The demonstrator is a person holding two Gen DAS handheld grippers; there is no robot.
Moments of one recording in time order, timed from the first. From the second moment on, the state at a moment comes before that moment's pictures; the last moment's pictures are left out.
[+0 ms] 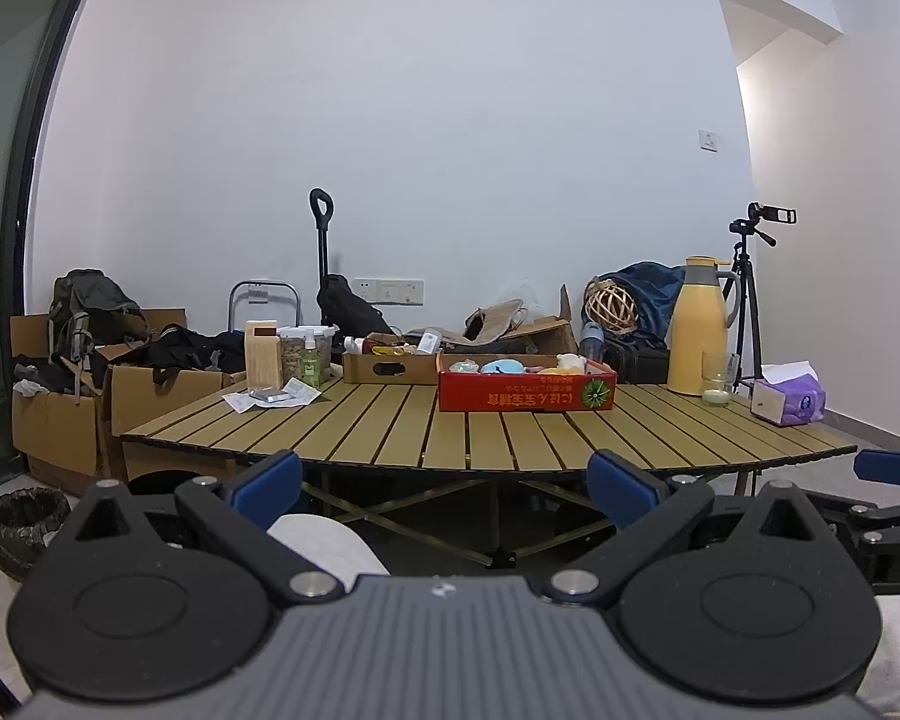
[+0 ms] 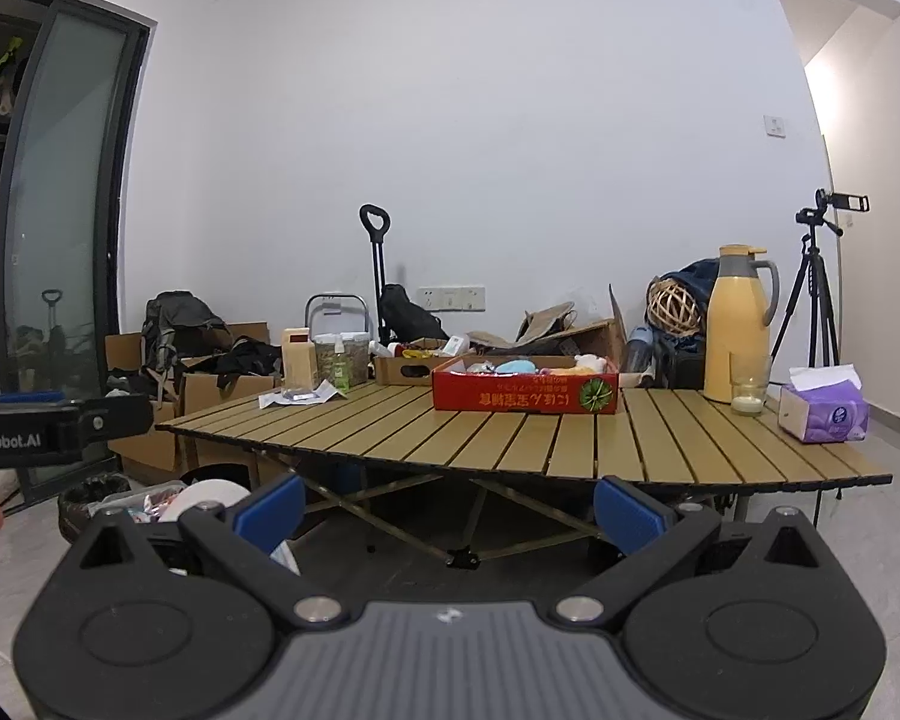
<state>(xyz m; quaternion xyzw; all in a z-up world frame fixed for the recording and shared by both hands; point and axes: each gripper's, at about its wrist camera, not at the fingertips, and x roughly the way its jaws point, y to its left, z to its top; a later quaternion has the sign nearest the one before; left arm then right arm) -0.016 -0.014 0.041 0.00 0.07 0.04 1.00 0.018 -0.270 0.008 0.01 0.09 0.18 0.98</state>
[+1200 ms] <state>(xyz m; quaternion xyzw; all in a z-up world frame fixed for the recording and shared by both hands) -0.013 -0.012 0.039 0.00 0.07 0.03 1.00 0.021 -0.270 0.007 0.01 0.09 0.17 0.98</state>
